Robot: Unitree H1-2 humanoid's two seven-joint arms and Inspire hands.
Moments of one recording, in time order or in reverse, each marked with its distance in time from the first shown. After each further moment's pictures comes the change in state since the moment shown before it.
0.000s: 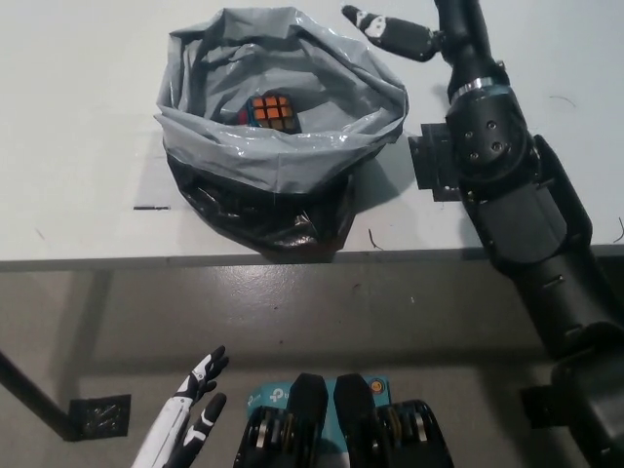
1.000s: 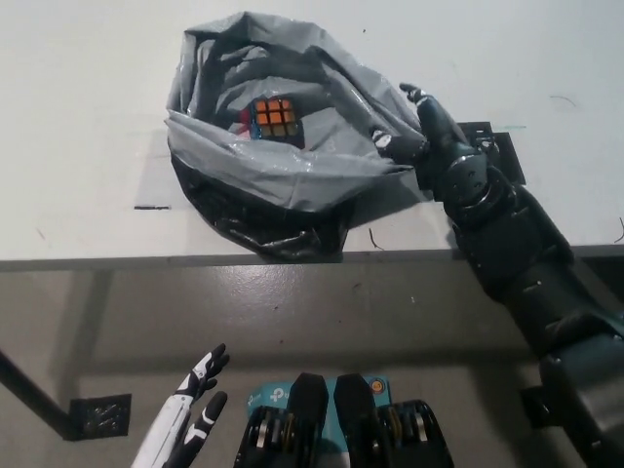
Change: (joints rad) left_arm -0.006 0.000 0.000 0.001 0.007 -0.001 0.000; right_arm -0.048 0.025 0.026 0.485 0.009 0.076 0.127
